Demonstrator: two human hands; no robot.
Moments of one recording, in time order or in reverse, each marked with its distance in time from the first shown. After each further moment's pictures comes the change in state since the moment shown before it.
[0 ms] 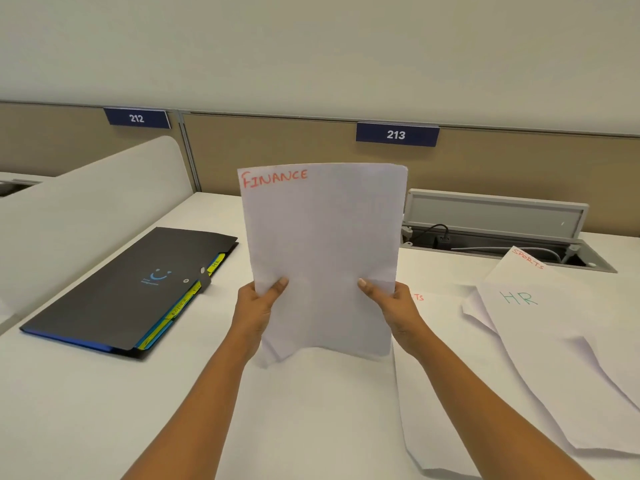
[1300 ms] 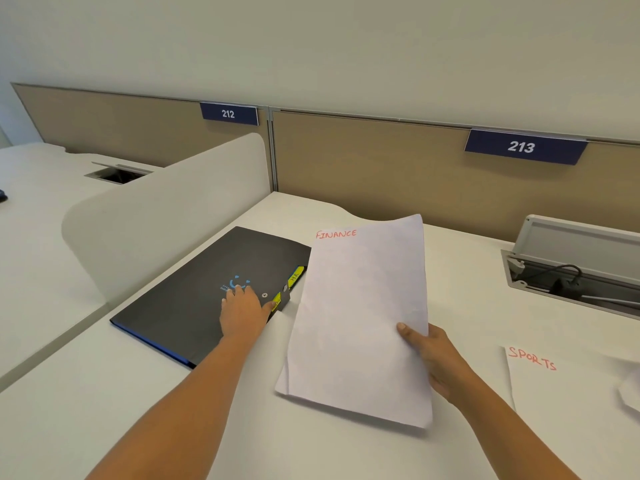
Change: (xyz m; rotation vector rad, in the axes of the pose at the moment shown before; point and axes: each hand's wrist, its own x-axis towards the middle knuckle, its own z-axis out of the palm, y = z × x) left_hand 0.133 -0.028 -0.160 1.495 0.306 -0.071; right_hand 0.061 0.039 0.091 0.003 -0.152 0.277
